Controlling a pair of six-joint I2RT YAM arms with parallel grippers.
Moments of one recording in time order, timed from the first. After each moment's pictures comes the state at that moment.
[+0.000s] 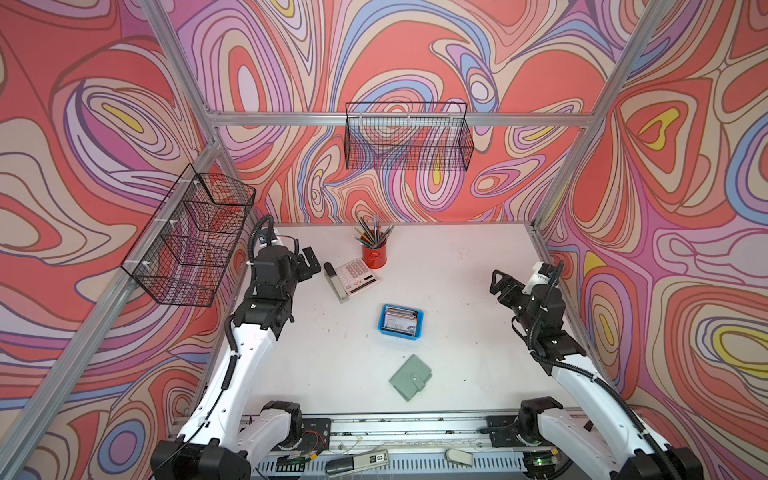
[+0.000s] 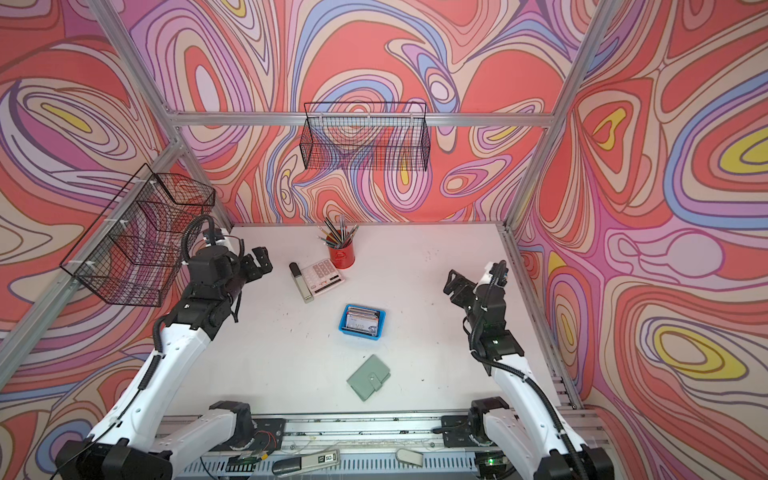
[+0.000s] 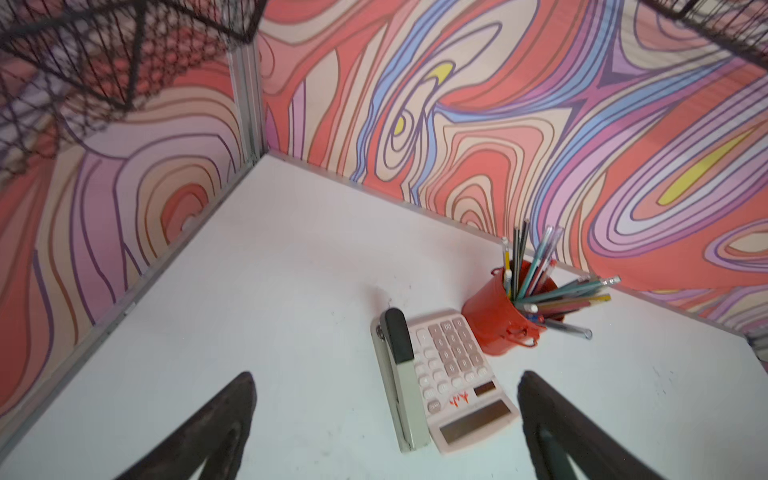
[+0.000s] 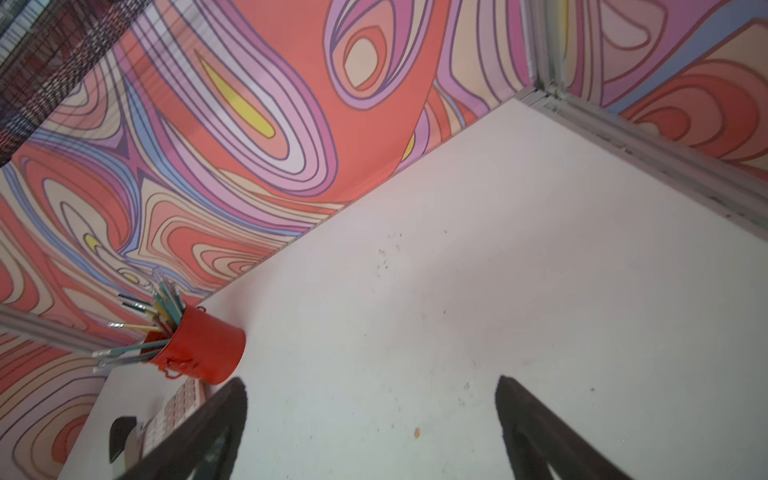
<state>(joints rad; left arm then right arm) -0.10 1.05 0.97 -0.37 -0.15 -0.43 0.11 0.86 0.50 0.05 0.04 0.61</state>
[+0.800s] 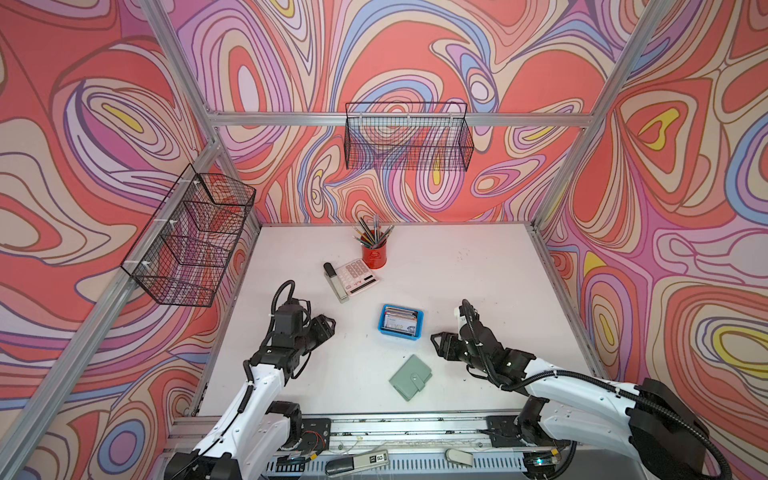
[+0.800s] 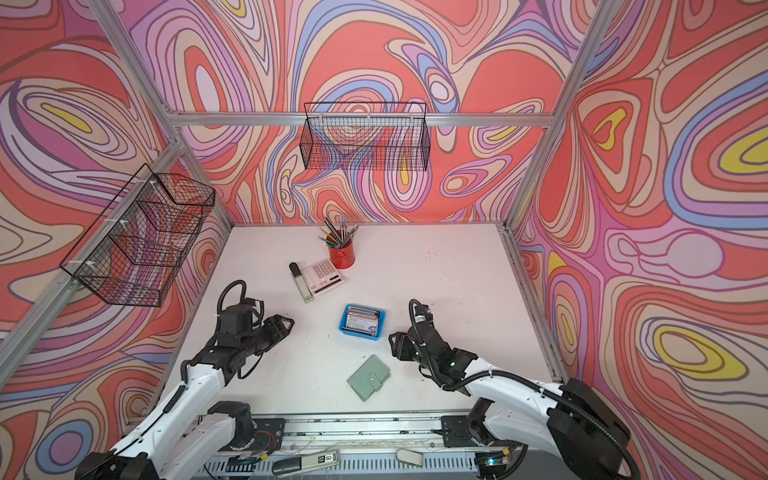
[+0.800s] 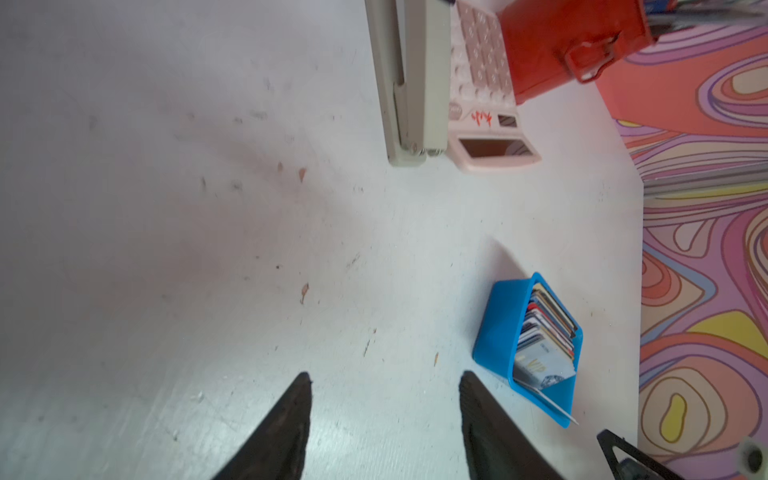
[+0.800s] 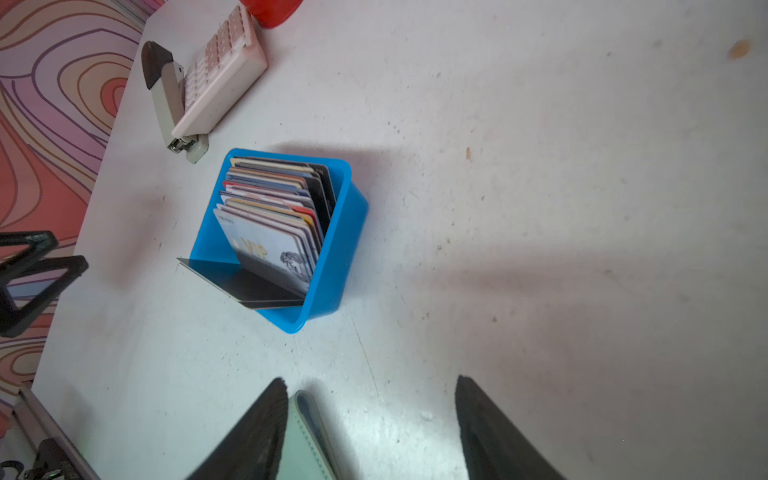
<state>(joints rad) -0.12 0.88 0.37 -0.28 0.29 -0.78 0.82 1.09 0.37 0.02 0.12 0.82</state>
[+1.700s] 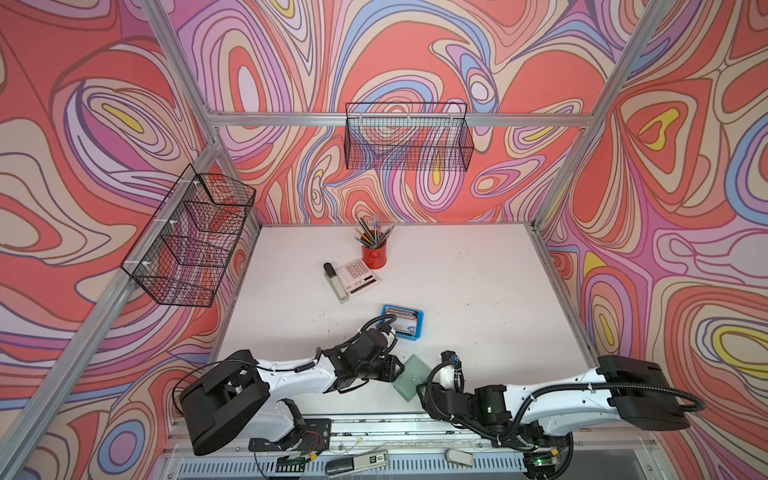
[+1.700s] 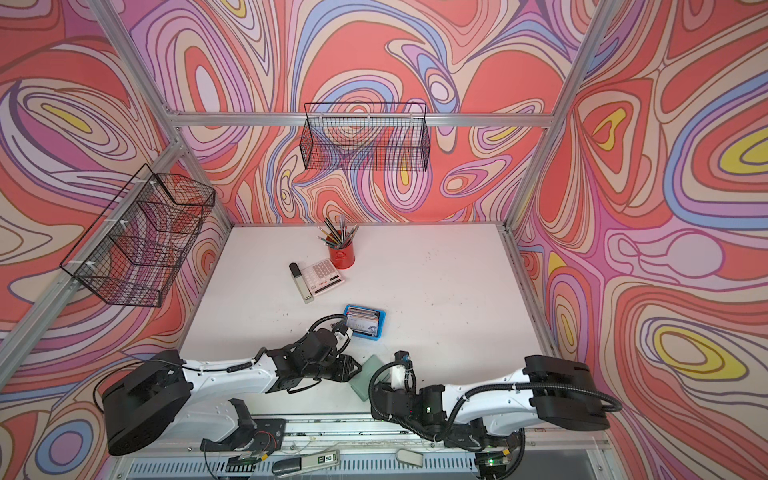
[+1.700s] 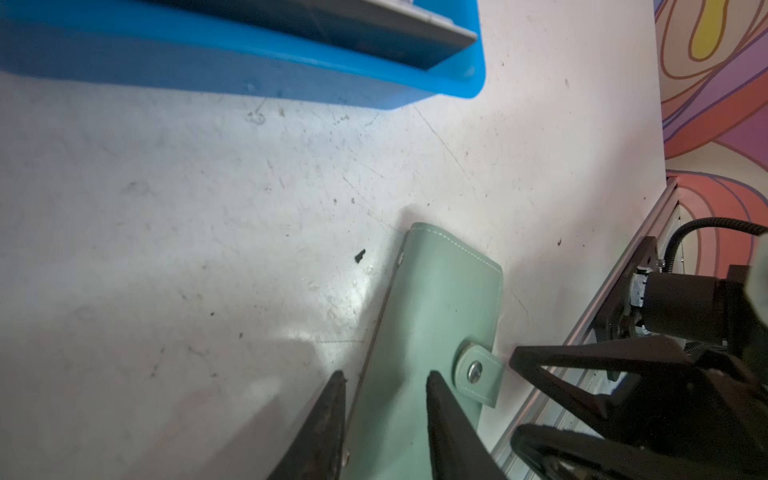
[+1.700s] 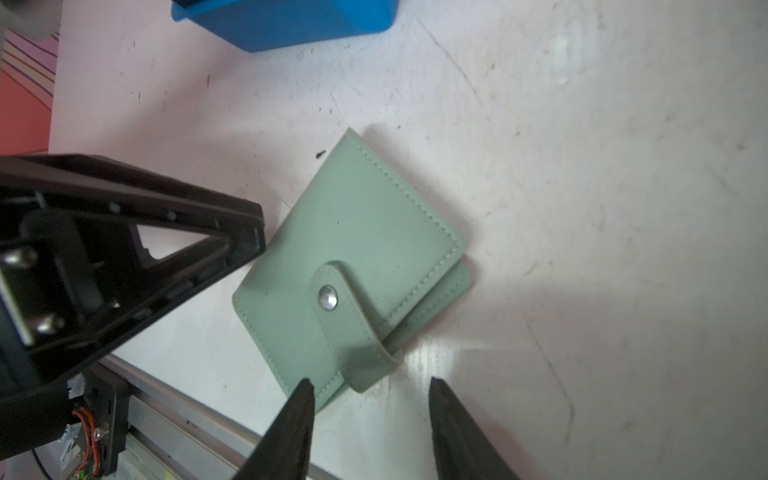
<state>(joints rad) -0.94 1.36 0.44 0.09 0.21 -0.79 1.48 1.26 0.40 -0.12 0.47 1.46</state>
